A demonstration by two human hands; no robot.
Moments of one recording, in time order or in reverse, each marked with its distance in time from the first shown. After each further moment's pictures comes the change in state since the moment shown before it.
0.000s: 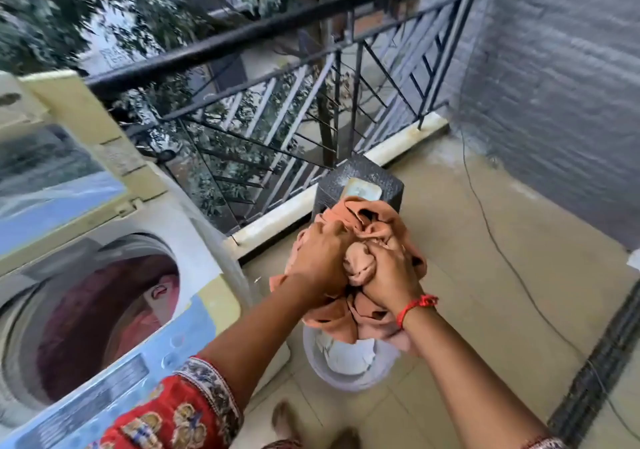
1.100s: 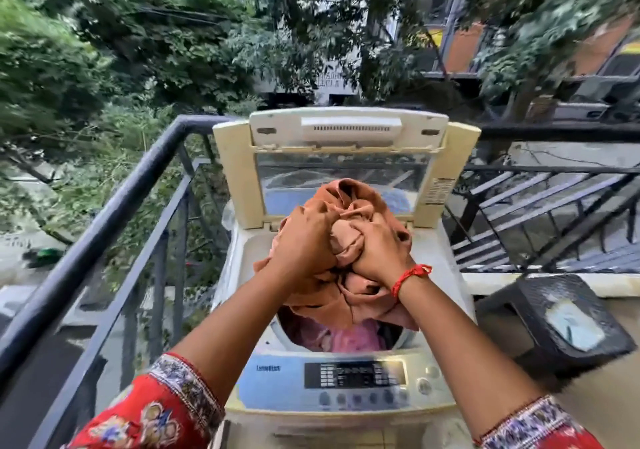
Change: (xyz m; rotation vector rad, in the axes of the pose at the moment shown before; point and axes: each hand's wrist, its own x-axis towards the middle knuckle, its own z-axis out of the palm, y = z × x) left_hand -0.332 -0.372 -0.153 -0.042 0.434 -0.603; right_hand -0.016 -0.477 0.194 0.019 -0.342 -0.691
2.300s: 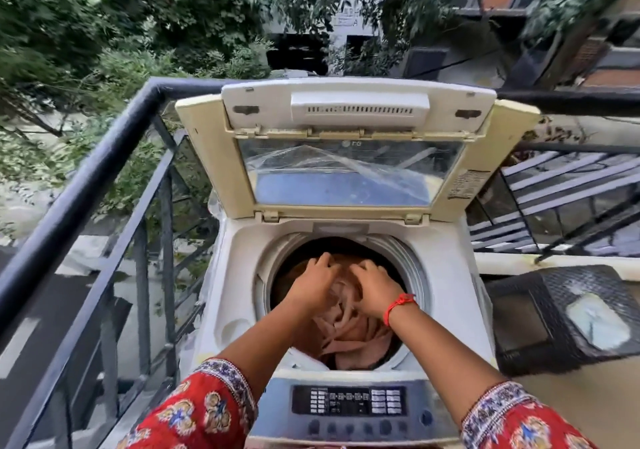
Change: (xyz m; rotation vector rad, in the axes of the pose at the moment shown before) left_hand 0.013 -0.049 0.175 -0.054 -0.496 -0.139; right_hand 0.036 0.107 0.110 -0.209 -0.513 0.077
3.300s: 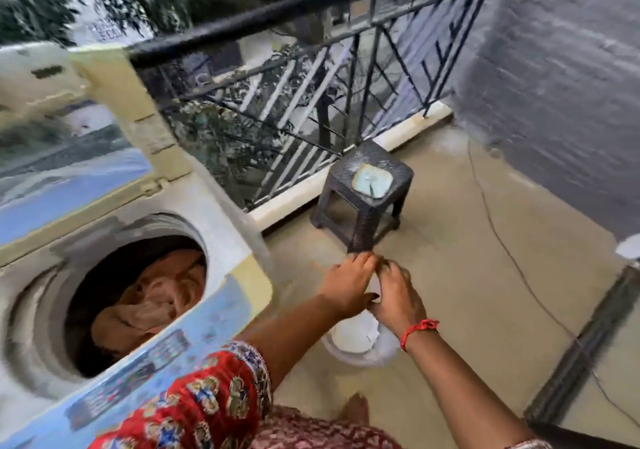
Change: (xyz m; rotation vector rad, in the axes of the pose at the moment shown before) left_hand -0.082 0.432 0.172 0.128 -0.145 0.792; right_hand -0.392 0.253 0.097 0.319 0.562 0.718
